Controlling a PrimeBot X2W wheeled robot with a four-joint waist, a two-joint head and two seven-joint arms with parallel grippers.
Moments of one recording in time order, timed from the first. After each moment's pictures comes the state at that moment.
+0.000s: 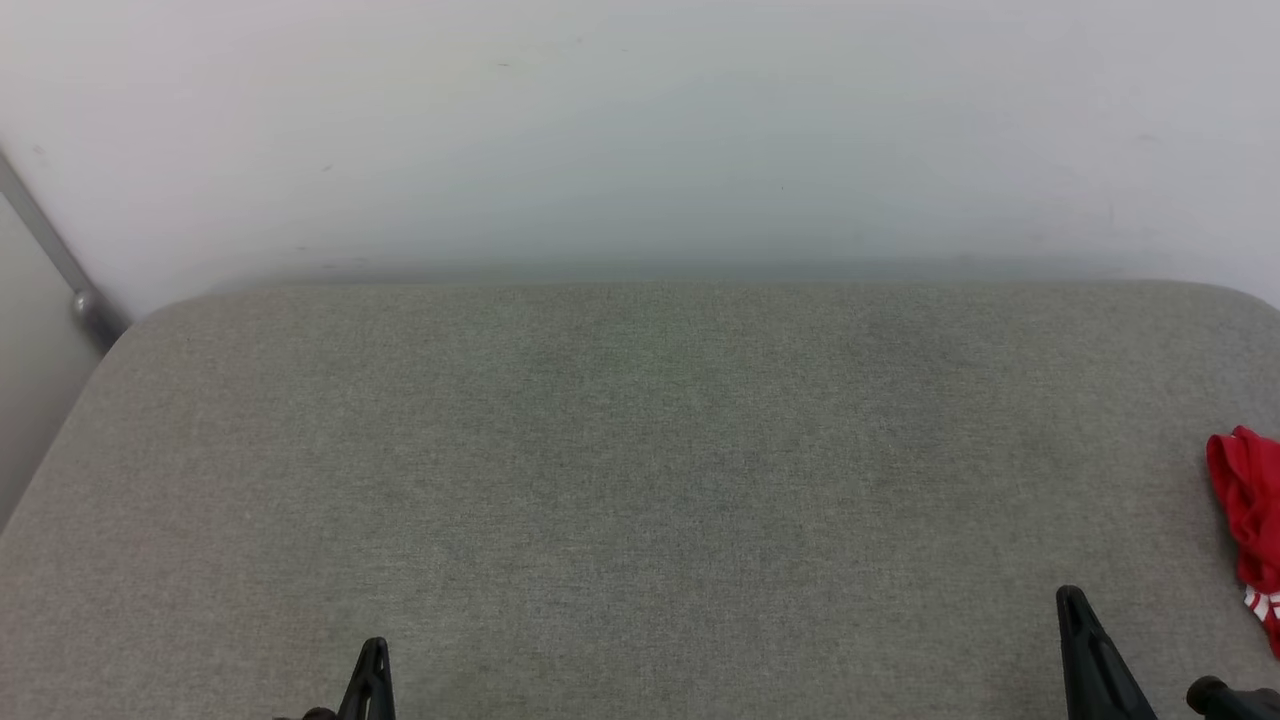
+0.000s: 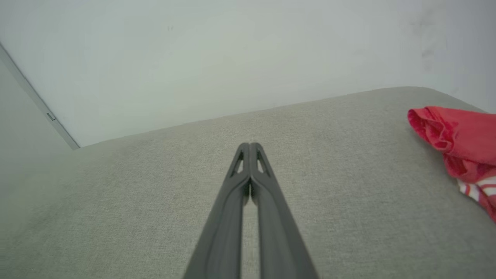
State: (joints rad) left arm 0.22 0.06 -0.06 0.12 -0.12 0.09 -0.24; right arm 0.23 -0.05 -0.04 0.04 0.24 0.13 -0.24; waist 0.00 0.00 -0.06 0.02
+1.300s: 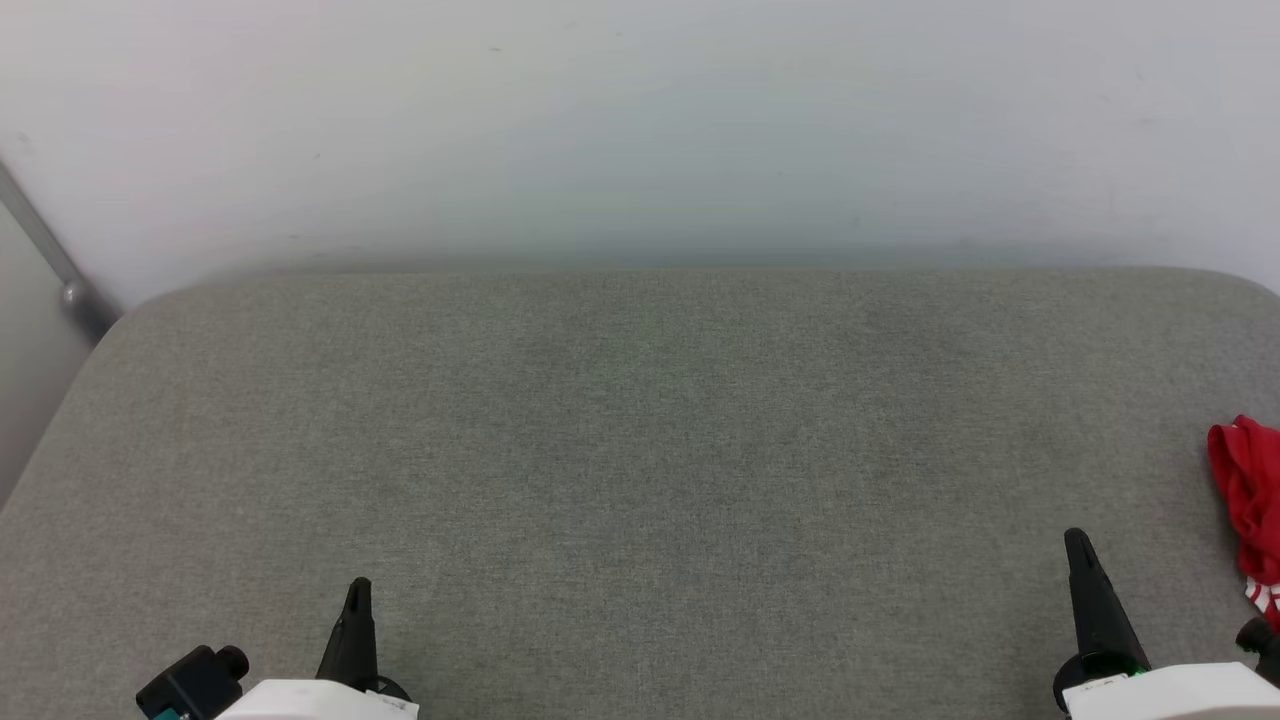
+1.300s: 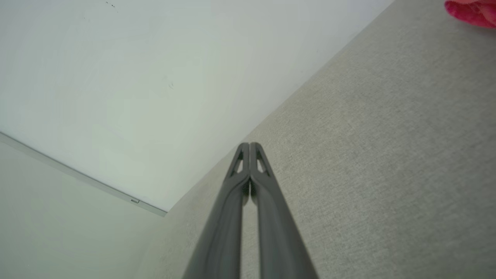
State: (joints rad) left arm 0.08 0.07 -0.01 0.18 -0.82 -0.01 -0.10; right arm 0.09 -0.07 -0.04 0.13 0.89 0.13 -0.11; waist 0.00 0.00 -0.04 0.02
